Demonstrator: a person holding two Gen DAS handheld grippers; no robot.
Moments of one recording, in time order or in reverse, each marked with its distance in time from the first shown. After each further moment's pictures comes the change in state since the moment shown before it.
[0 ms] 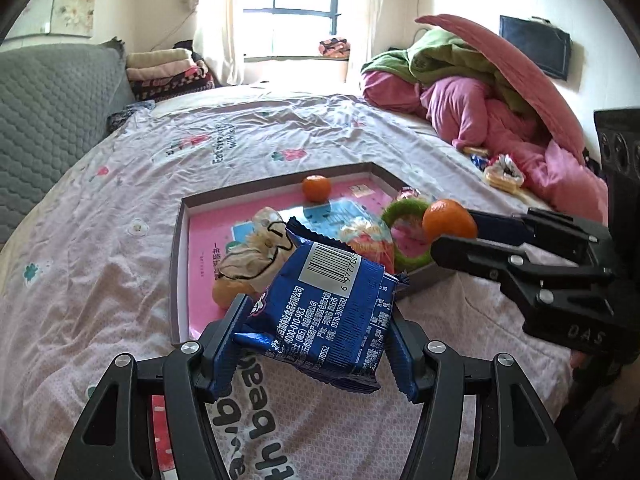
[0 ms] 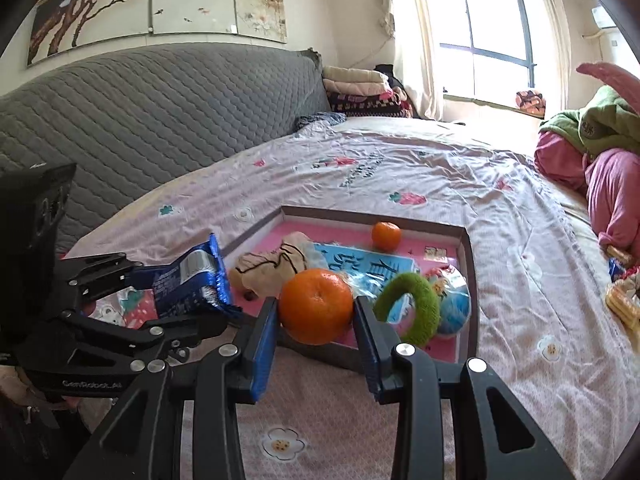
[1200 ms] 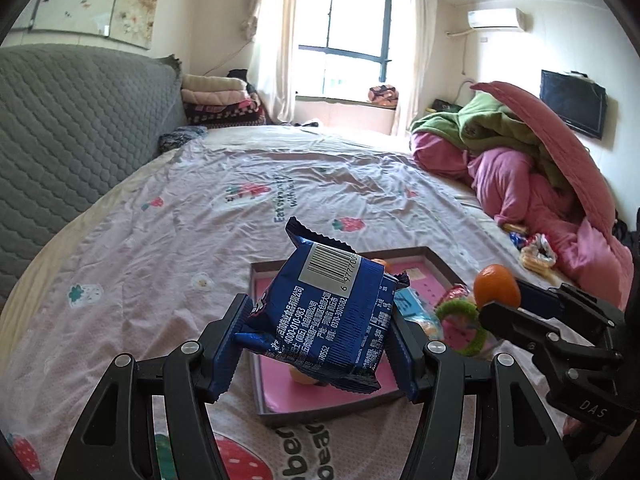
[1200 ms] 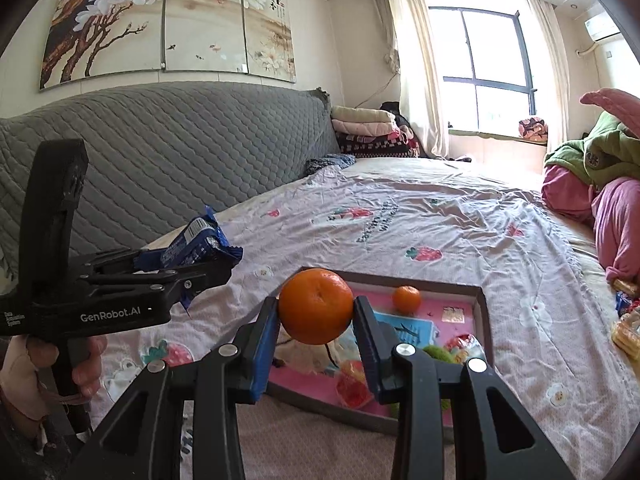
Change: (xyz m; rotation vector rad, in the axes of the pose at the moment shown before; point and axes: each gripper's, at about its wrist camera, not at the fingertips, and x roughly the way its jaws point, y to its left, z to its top) left arm -0.039 0.059 0.054 -0.132 -0.159 0.128; right arm -0.011 0.022 0.040 0.006 -0.152 0.028
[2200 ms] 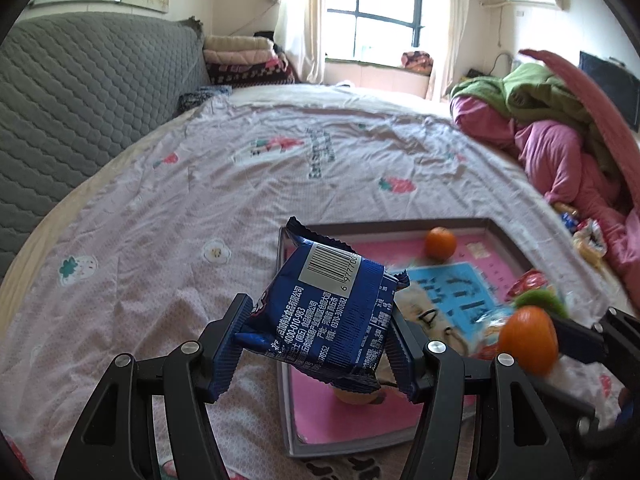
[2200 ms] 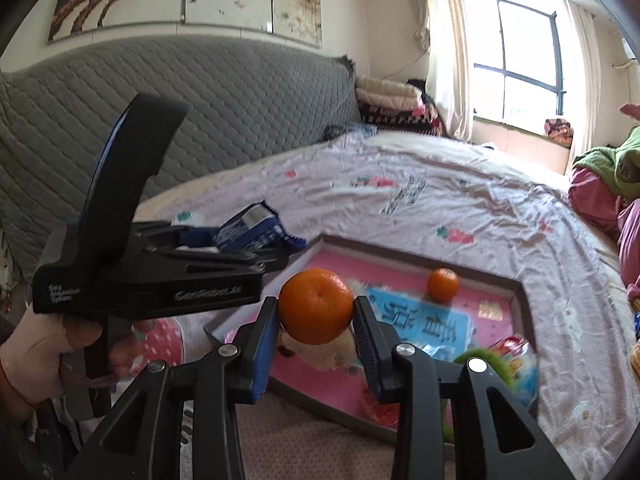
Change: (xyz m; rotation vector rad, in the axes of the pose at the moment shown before) left arm 0.099 0.023 -0.014 -0.026 0.159 0.108; right arm 0.070 0.020 -0.017 -0.099 0.146 0.033
